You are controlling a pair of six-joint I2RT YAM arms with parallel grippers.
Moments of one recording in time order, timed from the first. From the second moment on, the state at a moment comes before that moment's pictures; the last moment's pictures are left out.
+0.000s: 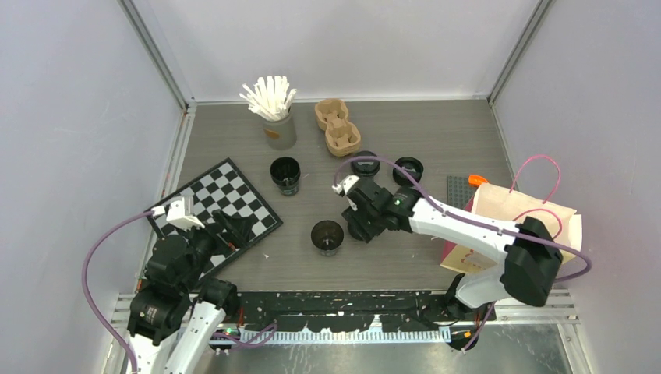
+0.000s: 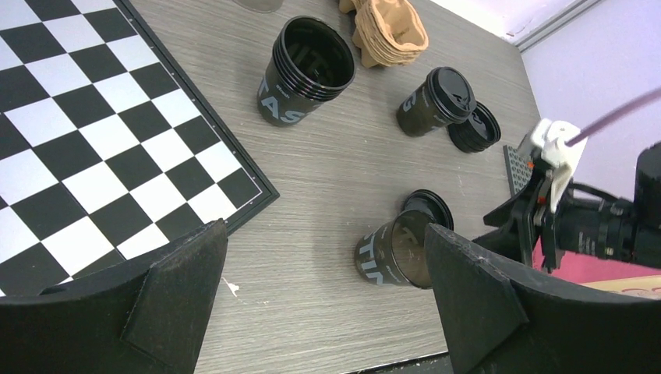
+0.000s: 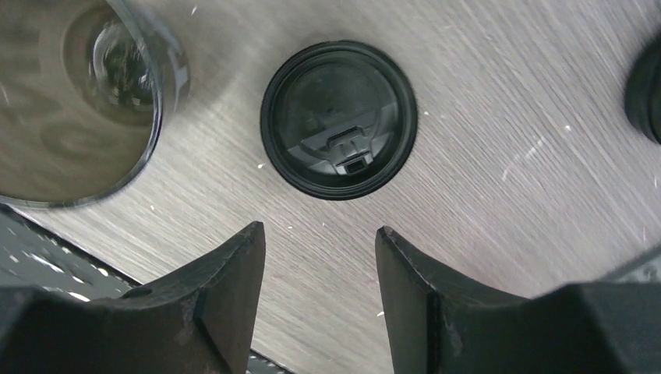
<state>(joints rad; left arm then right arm) -0.31 0.18 0.75 -0.83 -0.05 -0.57 0.93 1.44 1.08 -0.76 0.21 0.16</state>
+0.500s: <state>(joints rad) -0.31 0.18 0.75 -0.83 -0.04 -0.57 0.92 1.31 0.74 -0.41 -0.04 -0.45</state>
